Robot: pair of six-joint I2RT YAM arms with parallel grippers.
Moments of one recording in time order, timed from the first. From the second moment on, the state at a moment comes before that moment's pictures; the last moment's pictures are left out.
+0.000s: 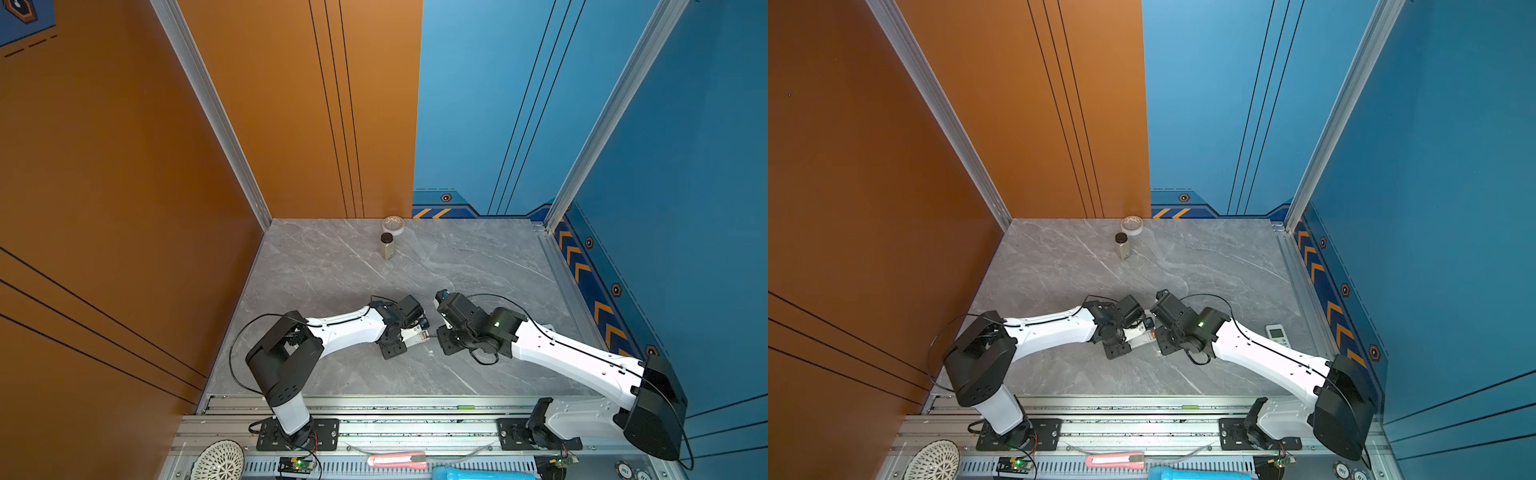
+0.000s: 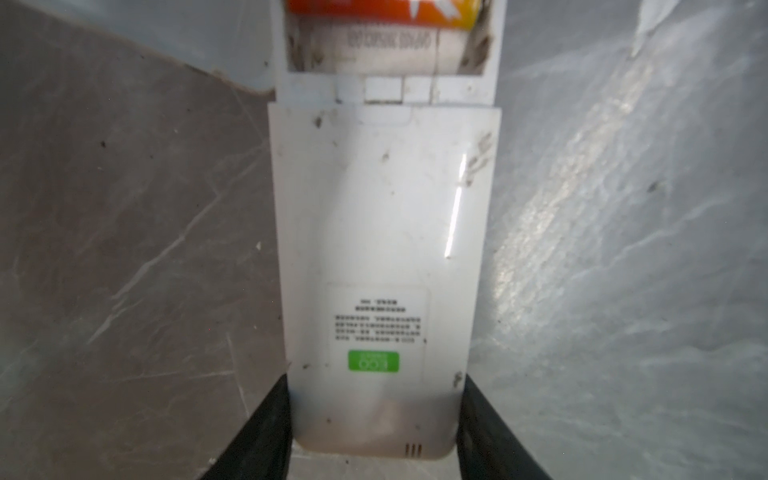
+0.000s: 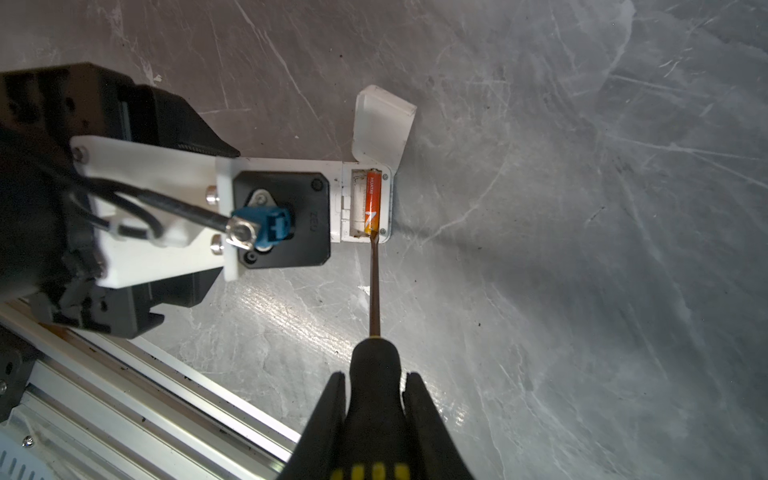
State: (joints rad) left arm -0.86 1.71 1.05 -0.71 -0.16 0.33; right arm 0.89 1.30 0.97 -0.76 0.09 0.47
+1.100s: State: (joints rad) left arm -0.90 1.57 0.97 -0.69 -0.17 0.31; right arm 0.73 1.15 0.95 -0.80 0.13 0.52
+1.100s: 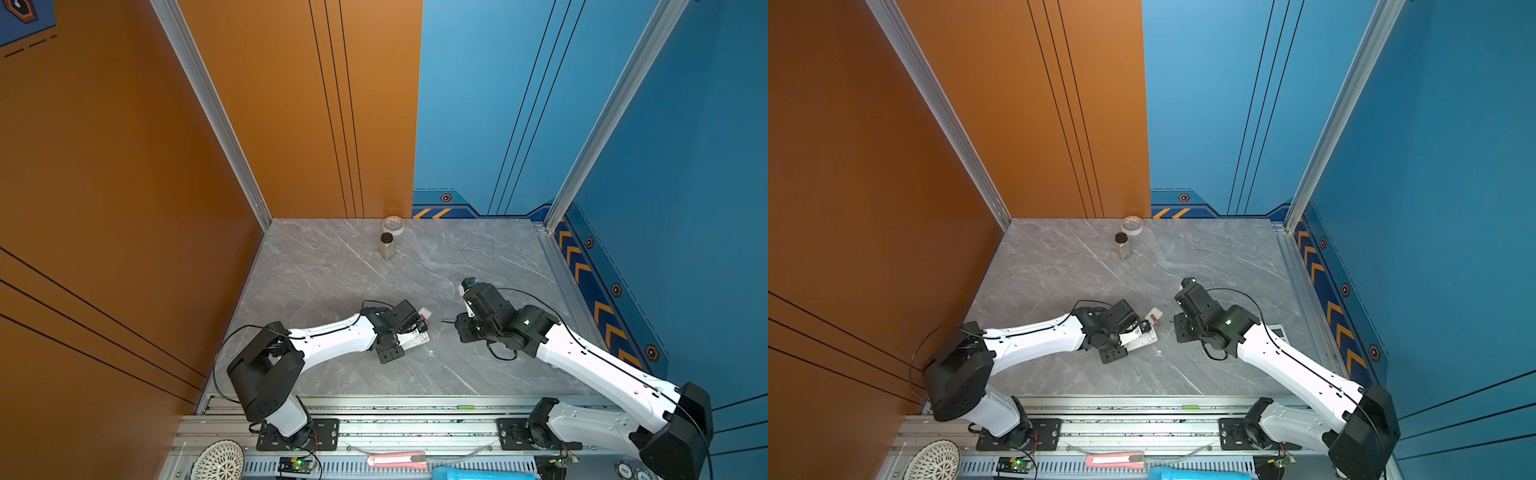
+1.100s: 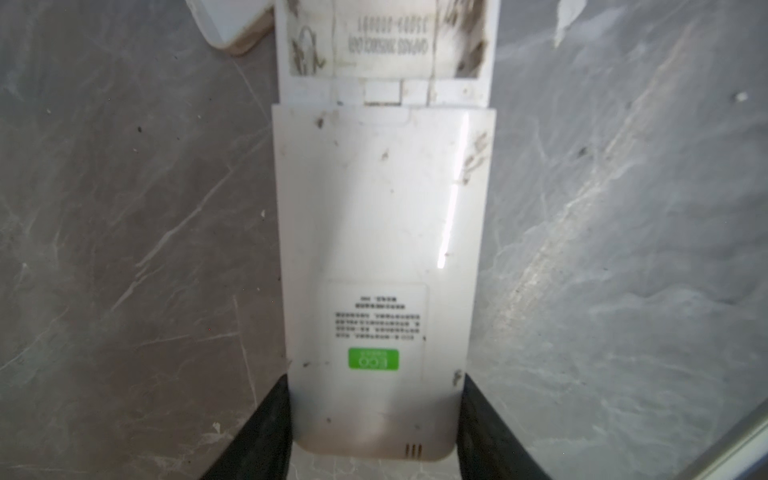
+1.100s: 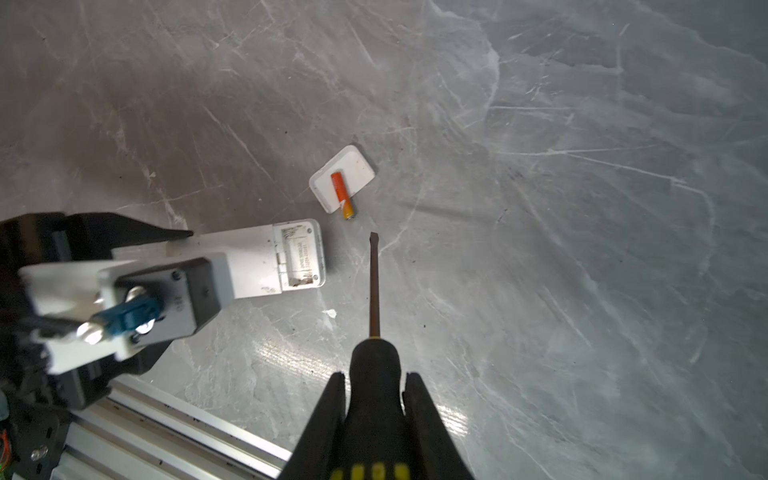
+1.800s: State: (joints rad) left arm -0.94 1.69 1.00 -0.66 -0.13 0.19; right arm 0.62 1.14 0.70 -0.37 0.27 0.71
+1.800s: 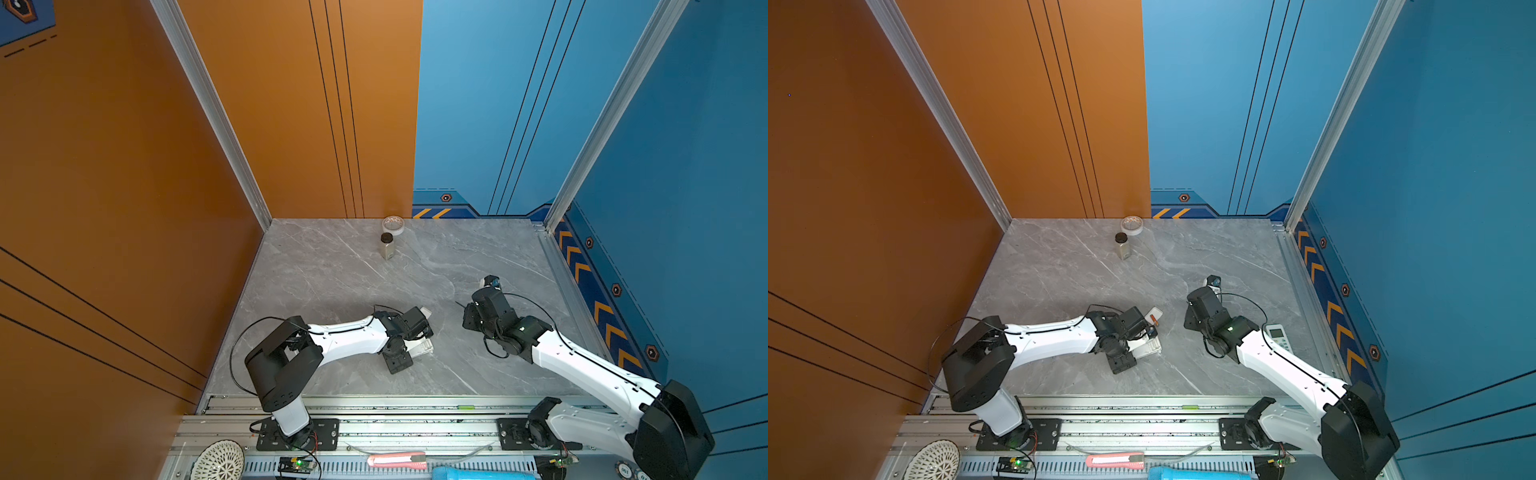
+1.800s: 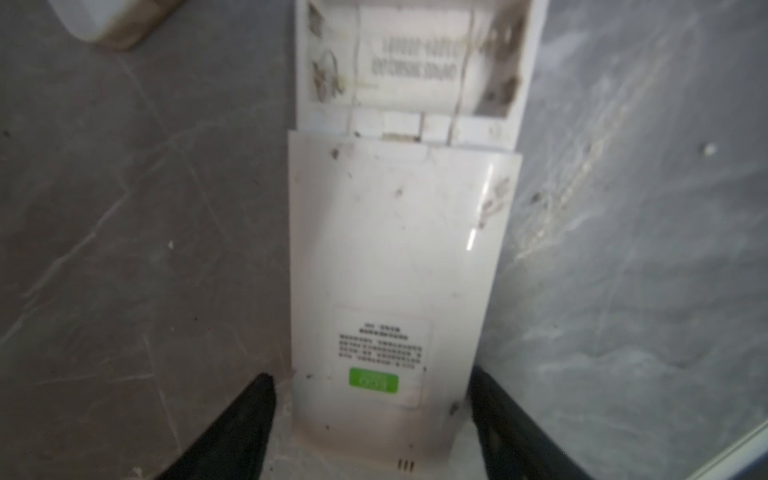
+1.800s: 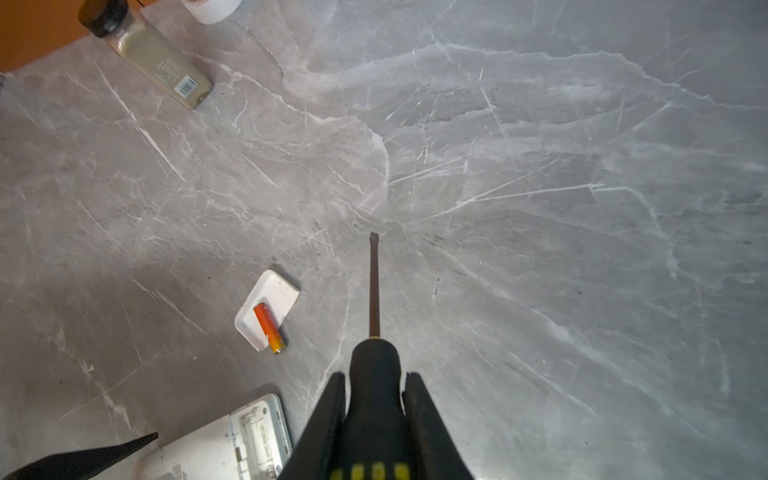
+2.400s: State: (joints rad) left arm -0.65 1.40 1.21 -0.65 -0.03 0.00; right arm 0.65 1.13 0.67 -0.27 0.30 0.74
